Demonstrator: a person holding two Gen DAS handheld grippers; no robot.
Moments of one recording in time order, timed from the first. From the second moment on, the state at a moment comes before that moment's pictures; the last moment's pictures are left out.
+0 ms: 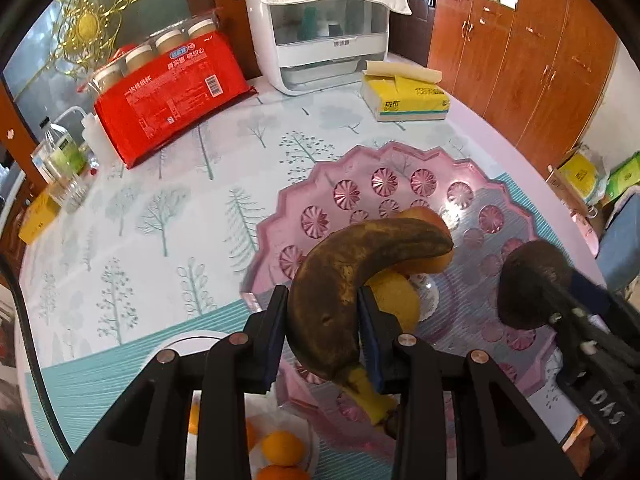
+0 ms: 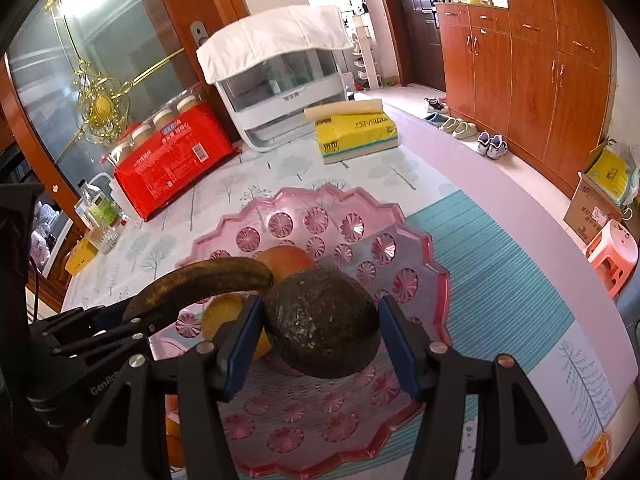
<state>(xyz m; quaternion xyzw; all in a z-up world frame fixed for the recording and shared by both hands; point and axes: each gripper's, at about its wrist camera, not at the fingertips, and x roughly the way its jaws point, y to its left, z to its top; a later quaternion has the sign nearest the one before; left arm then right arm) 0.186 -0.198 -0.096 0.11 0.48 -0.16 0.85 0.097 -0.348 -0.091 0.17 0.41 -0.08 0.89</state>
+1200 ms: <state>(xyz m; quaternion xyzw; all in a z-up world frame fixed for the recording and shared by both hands) 0.176 -0.195 -0.112 0.15 0.50 -0.12 0.84 0.103 -0.331 -0.110 0.13 0.42 -0.07 0.89</state>
